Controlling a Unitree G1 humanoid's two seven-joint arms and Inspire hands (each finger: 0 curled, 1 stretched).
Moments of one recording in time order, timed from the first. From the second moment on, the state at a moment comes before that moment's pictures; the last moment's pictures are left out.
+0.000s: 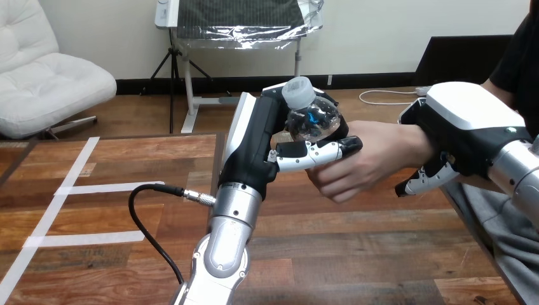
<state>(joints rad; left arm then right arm) -0.26 -0.06 -0.27 0.11 0.28 -0.12 0.11 -0.29 -0.79 0.15 -0.15 -0.63 0.10 0.40</state>
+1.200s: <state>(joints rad) -0.26 -0.04 -0.32 0.08 0.37 -0.02 0.02 -0.25 -0.79 0.11 -0.13 -0.64 0.02 0.40</state>
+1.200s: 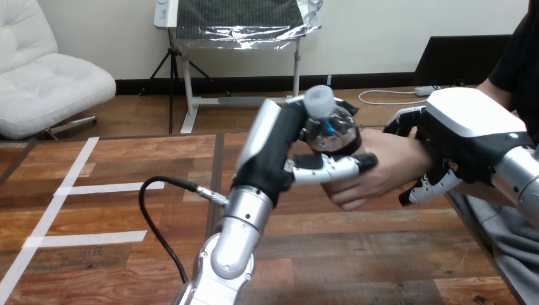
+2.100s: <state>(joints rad) -0.26 -0.03 -0.34 0.08 0.40 -0.01 0.00 -0.22 -0.79 0.08 -0.15 -0.59 -0.01 0.44</state>
